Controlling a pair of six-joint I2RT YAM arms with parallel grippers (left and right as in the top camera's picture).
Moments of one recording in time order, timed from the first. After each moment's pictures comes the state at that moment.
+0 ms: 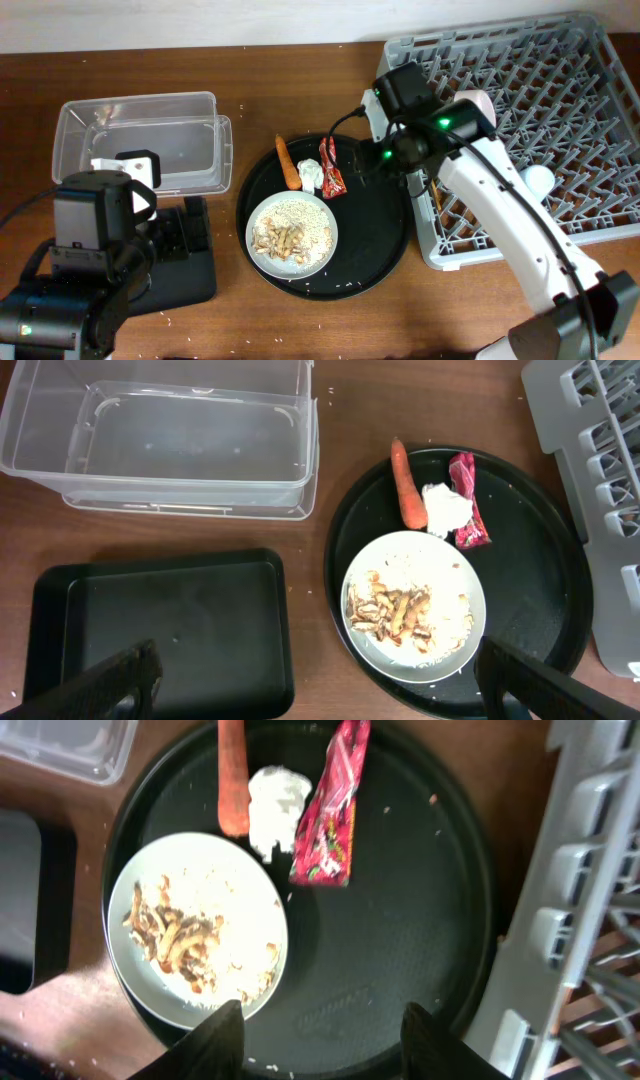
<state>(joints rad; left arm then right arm) -0.12 1.00 1.45 -1.30 -0.04 -0.21 0.43 1.68 1.63 -1.13 -0.17 0.16</state>
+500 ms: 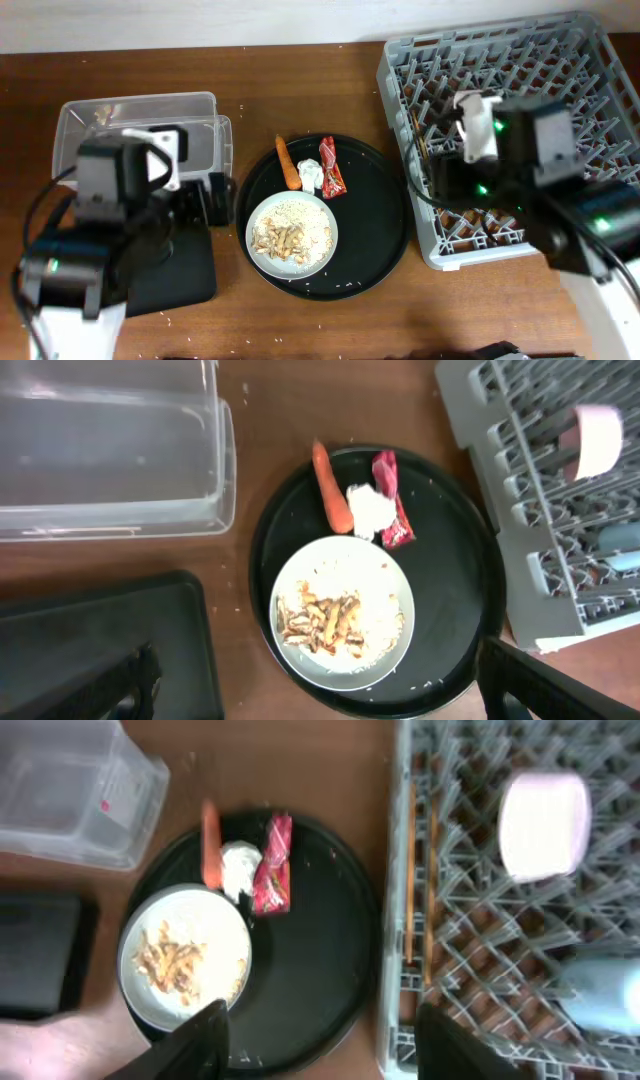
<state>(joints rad) -0.12 1.11 1.45 -1.21 0.16 -0.21 0.29 1.22 1.59 -1.23 -0.07 0.15</state>
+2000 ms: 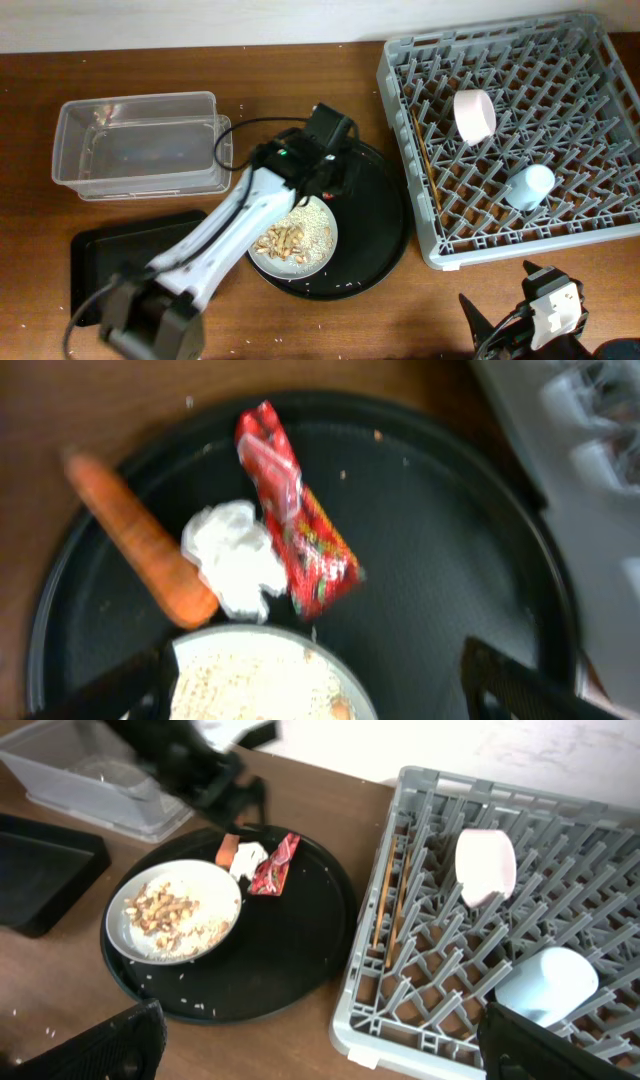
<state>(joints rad) -0.62 1.76 1.46 -0.77 -0.09 -0.30 0.31 0.31 1.06 -1.20 -0.08 -0.09</state>
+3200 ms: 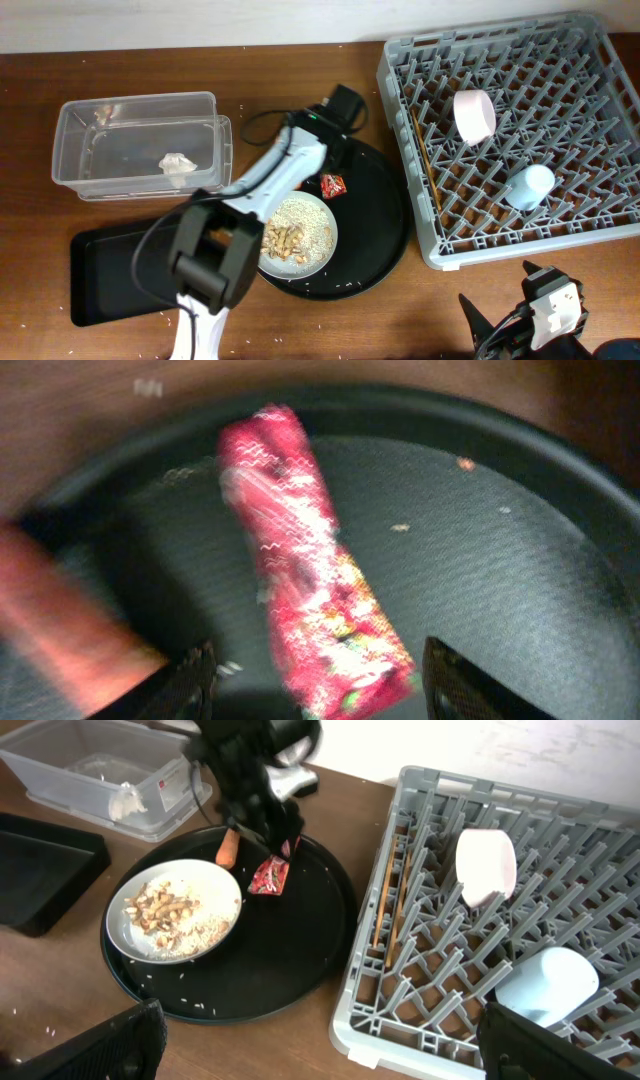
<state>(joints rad) -0.58 2.17 1.75 -0.84 -0.08 -0.30 0.31 0.31 1.06 -1.20 -0.08 -0.09</state>
